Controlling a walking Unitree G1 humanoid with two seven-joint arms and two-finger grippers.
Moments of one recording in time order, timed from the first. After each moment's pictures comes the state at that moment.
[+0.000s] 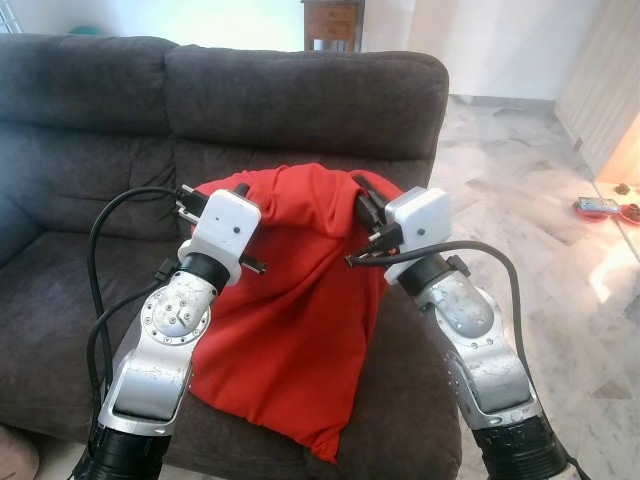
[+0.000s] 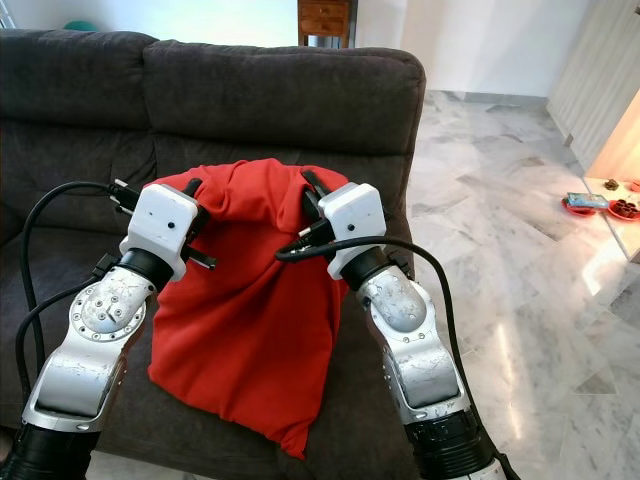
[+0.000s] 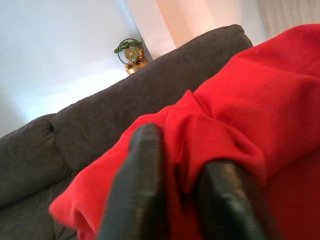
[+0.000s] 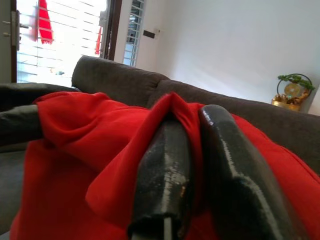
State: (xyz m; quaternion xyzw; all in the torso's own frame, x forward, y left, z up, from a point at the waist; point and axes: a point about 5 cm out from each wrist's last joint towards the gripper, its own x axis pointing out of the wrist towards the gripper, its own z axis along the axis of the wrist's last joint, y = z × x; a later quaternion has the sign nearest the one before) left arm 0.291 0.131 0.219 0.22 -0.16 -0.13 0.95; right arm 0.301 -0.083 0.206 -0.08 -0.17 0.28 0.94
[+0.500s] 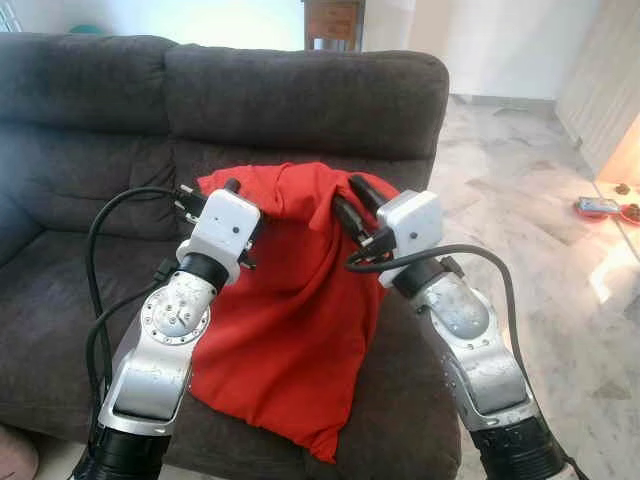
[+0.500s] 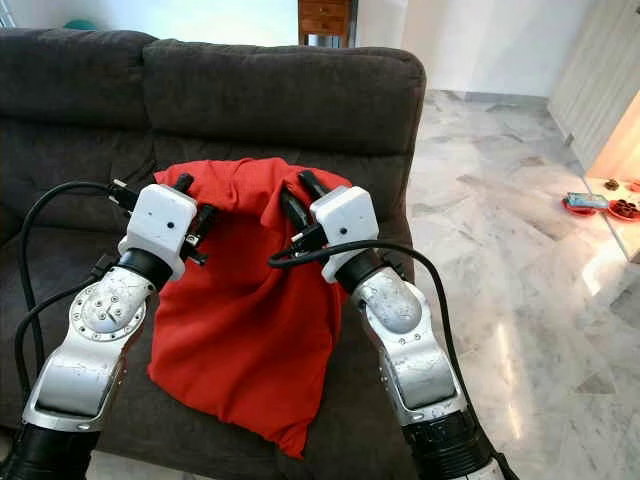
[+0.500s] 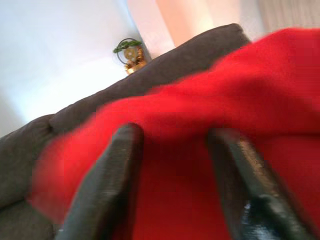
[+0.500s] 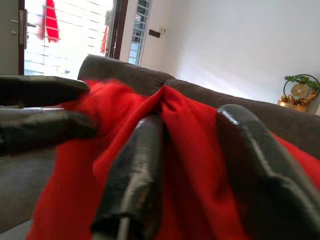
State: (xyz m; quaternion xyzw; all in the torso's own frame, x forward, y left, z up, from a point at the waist) left arm 0.291 0.129 0.218 0.22 -0.16 -0.13 0.95; right arm 0.300 -0.079 0.206 -0.08 -0.17 0.29 0.94
